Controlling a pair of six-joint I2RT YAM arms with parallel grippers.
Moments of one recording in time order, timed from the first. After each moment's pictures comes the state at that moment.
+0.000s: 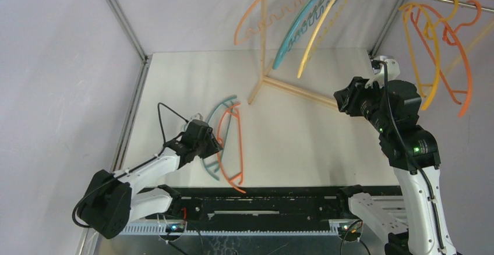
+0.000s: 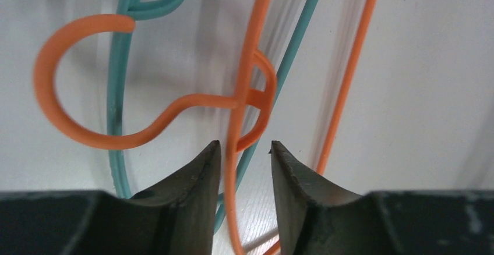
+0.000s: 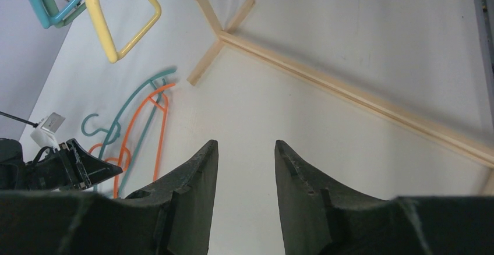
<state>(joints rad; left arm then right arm) -0.51 1.11 0.47 -0.27 -0.07 -0.87 0.20 0.85 1.38 -0.88 -0.03 0.25</state>
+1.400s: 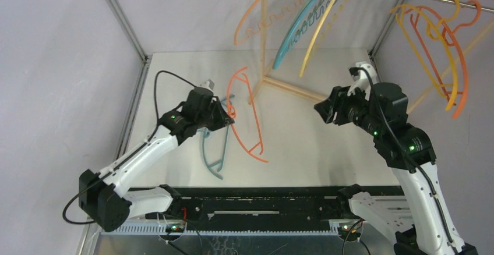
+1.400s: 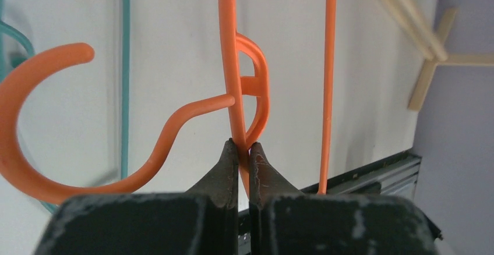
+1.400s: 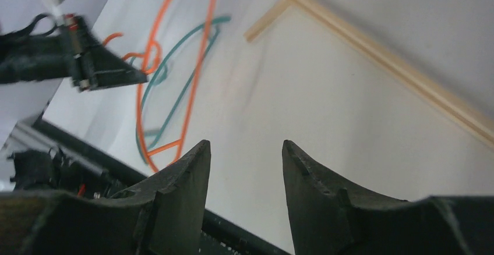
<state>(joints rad) -0.58 1.16 1.00 -0.54 0.01 -0.82 0.32 0.85 1.35 -0.91 -0.16 0.24</state>
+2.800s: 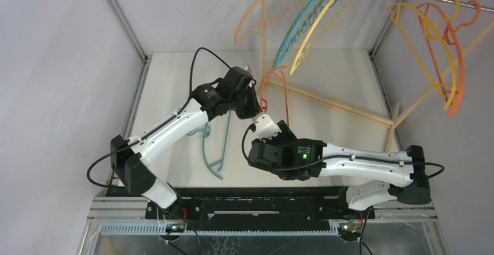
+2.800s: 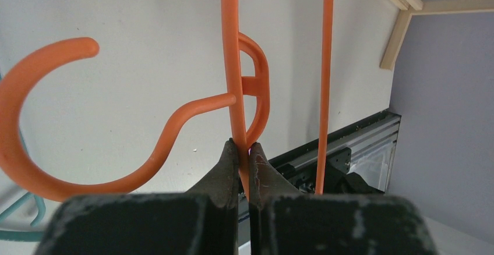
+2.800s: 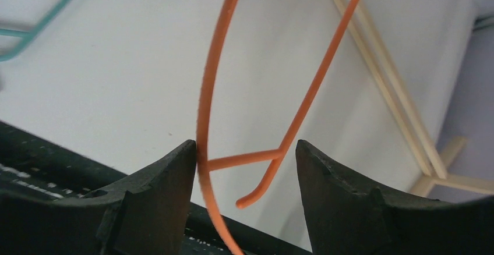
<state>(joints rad) -0.79 1.56 1.52 -0.77 0.03 -0.87 1.40 1.30 1.28 -1.06 0.86 0.47</state>
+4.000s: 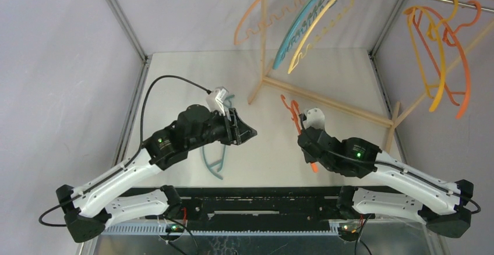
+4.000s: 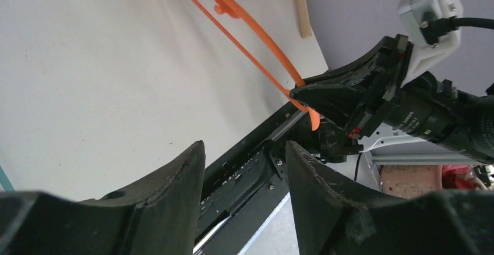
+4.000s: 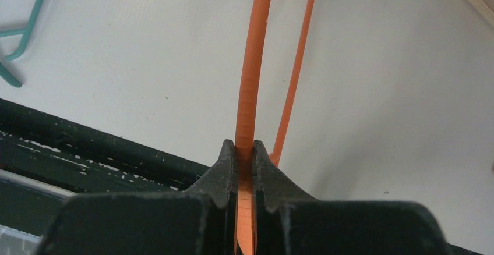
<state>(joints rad) -0.93 0.94 0.99 -0.43 0.03 -0.76 1.10 0.89 0.98 -1.05 0.55 0.57</state>
